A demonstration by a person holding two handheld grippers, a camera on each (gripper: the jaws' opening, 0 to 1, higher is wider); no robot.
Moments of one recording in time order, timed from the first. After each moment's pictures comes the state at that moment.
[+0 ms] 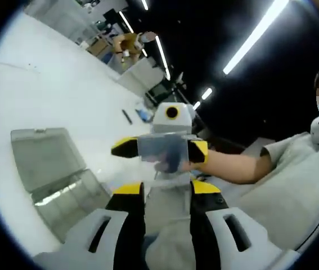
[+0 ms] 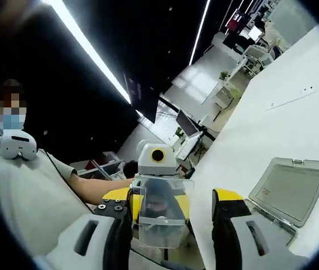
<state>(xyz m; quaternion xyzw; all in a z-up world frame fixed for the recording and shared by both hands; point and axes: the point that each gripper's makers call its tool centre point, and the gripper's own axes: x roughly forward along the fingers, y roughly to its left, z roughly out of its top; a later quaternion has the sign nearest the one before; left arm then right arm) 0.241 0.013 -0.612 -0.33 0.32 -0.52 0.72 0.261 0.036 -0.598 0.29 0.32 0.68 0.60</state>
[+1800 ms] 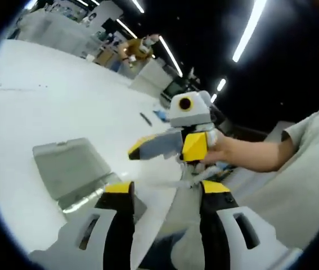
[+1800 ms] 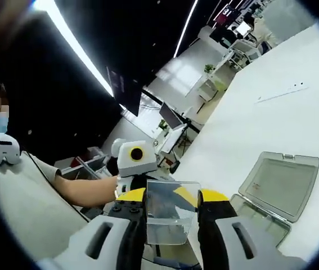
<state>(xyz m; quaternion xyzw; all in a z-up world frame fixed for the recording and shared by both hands) 0.248 0.025 -0.631 -0.22 0.32 -0.47 0.79 0.269 0.050 -0.618 0.24 0.37 0.63 0.64</state>
